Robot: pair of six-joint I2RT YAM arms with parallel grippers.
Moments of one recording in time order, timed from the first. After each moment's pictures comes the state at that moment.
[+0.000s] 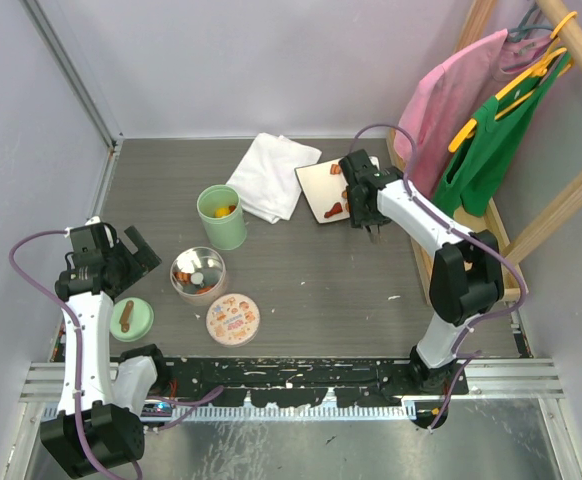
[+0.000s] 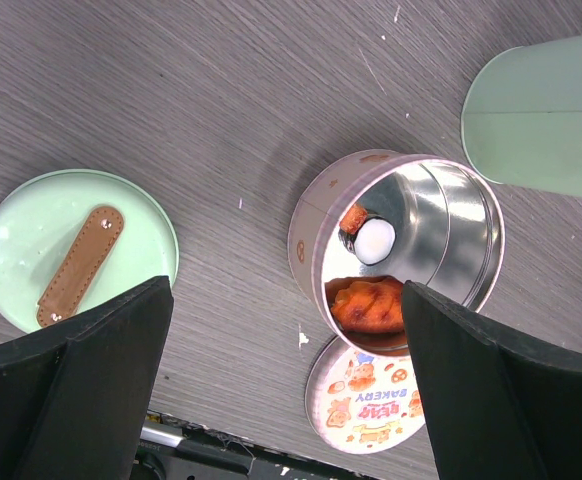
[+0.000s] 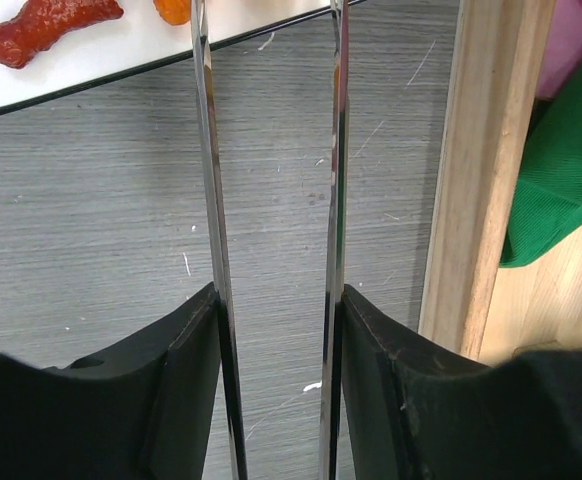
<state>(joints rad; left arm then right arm) 0.27 0.85 0.81 -0.85 0.08 -0.43 0.41 1.73 1.43 -0.87 0.38 0.26</state>
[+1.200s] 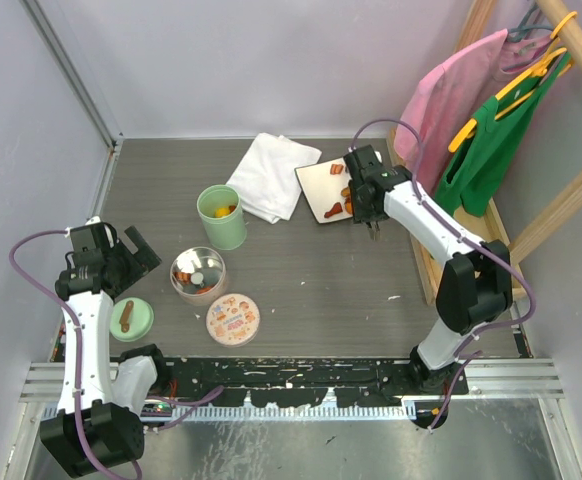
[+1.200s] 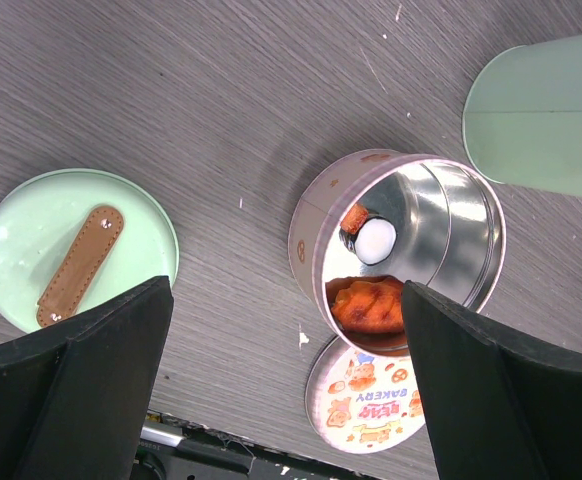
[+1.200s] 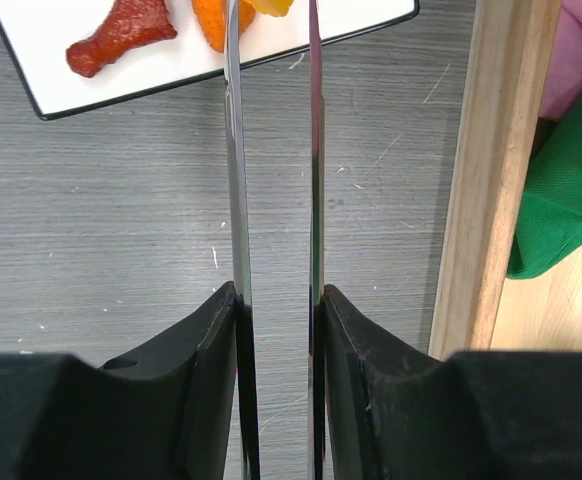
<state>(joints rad) 0.27 0.85 0.81 -0.85 0.08 -0.43 0.40 1.67 1.43 -0.85 0.33 0.25</state>
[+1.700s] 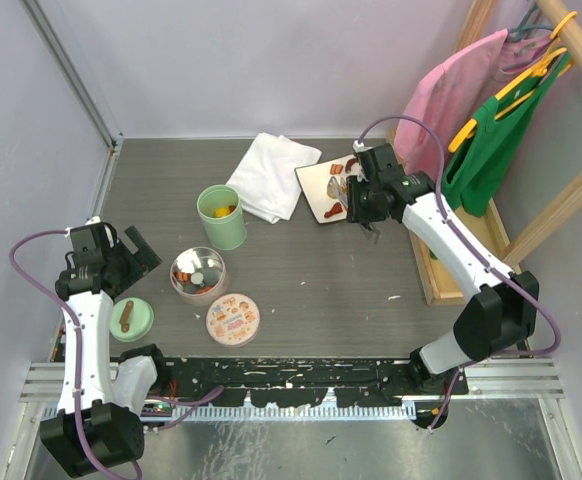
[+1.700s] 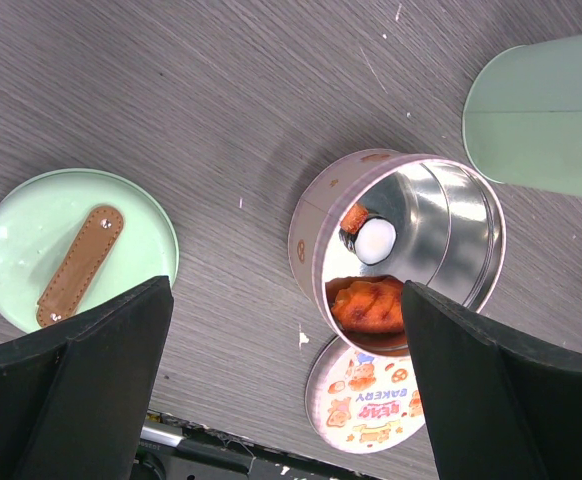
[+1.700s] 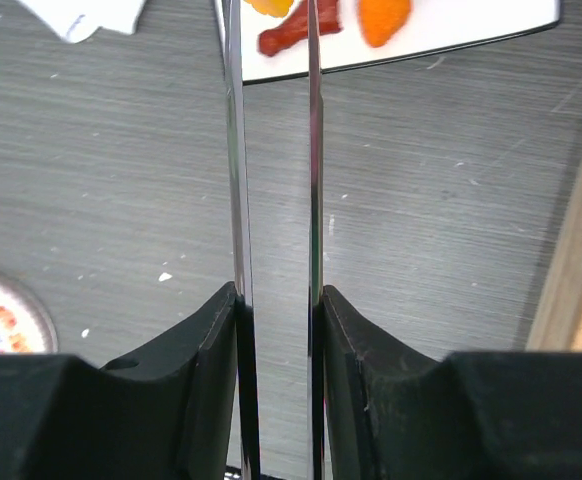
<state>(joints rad) 0.27 0.85 0.81 -0.85 0.08 -0.43 0.40 1.50 1.40 -0.84 0.07 0.27</state>
